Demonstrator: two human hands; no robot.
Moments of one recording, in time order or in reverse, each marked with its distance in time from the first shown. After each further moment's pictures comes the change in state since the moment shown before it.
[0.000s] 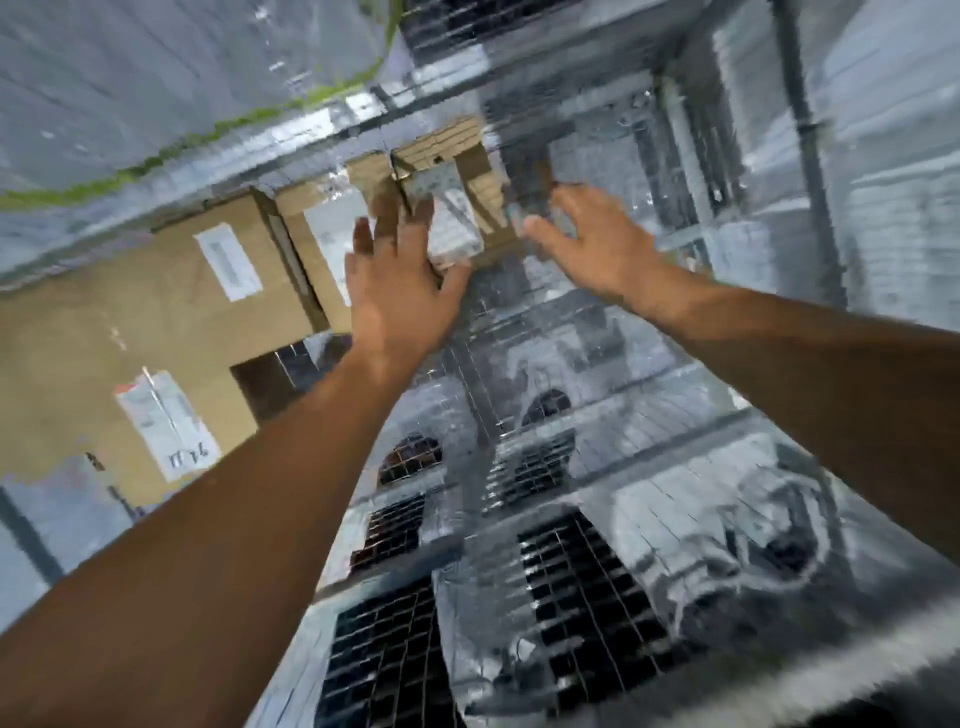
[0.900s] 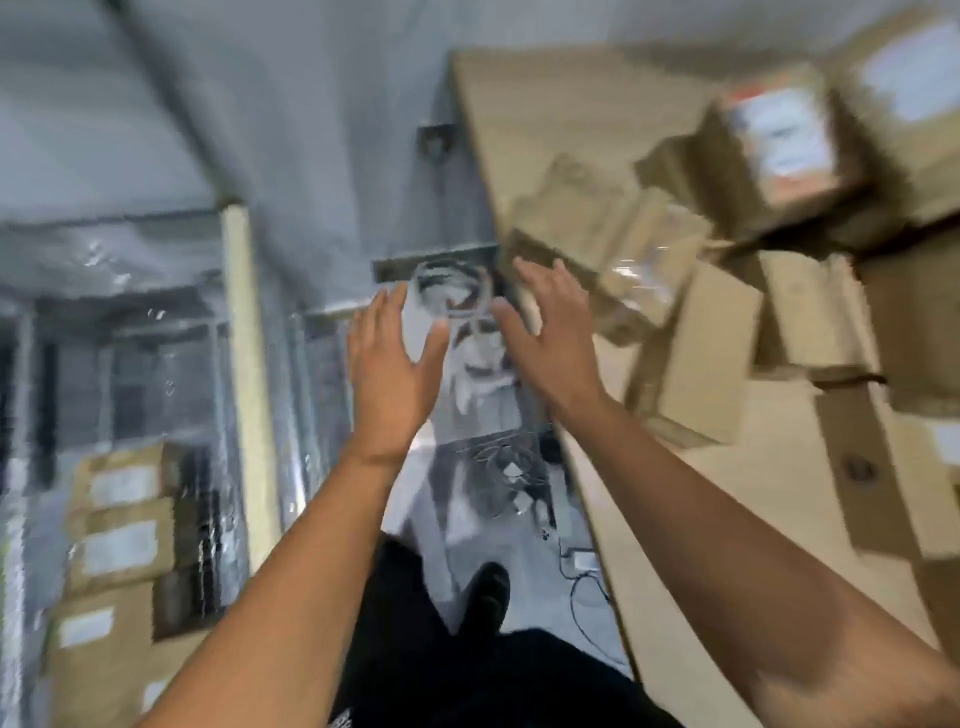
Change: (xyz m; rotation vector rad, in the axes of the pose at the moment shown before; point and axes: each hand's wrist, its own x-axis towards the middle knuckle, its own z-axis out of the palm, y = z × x) left_hand -0.576 0.242 -0.120 -0.131 -0.525 1.120; right_hand -0.791 -0.054 0.054 0.589 1.329 0.885
